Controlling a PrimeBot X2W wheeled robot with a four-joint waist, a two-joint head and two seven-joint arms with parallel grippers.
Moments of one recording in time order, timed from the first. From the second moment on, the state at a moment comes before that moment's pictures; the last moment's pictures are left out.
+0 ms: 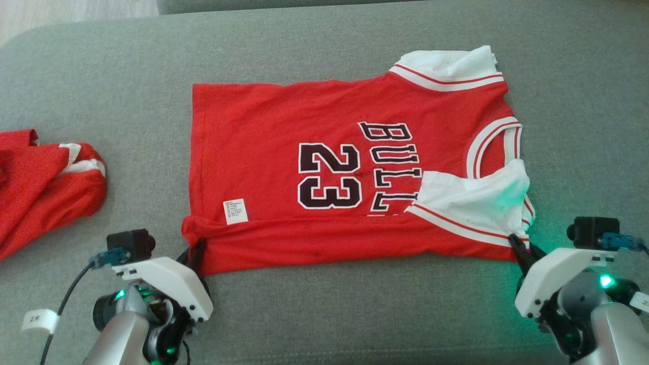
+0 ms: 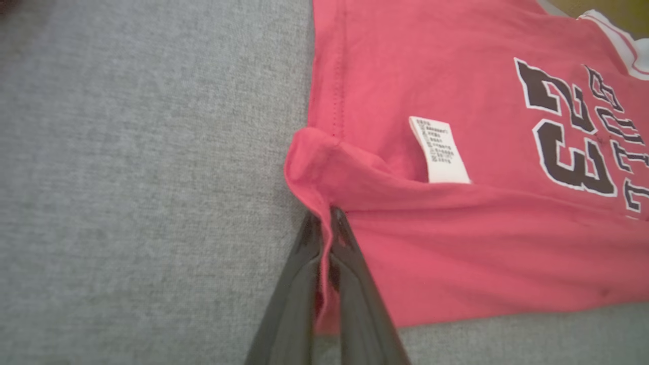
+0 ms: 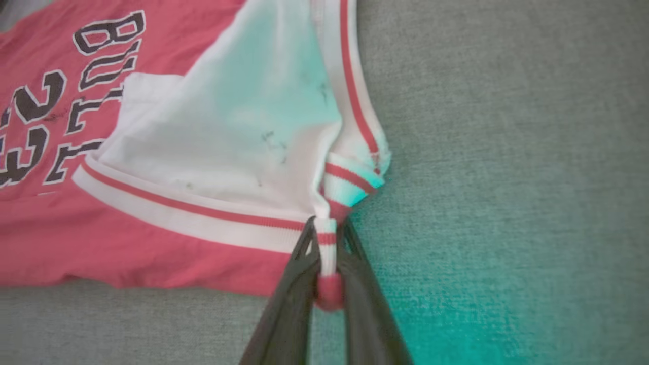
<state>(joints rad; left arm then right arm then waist) -0.19 0.19 -0.31 0.46 -0.61 0.01 0.12 -0.09 -0.13 -0.03 0.27 0.34 0.12 0.44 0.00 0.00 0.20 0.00</state>
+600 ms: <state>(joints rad) -0.01 0.23 -0.31 0.28 -0.61 0.08 0.14 0.08 -0.09 -0.09 0.13 0.38 0.12 0.45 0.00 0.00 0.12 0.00</state>
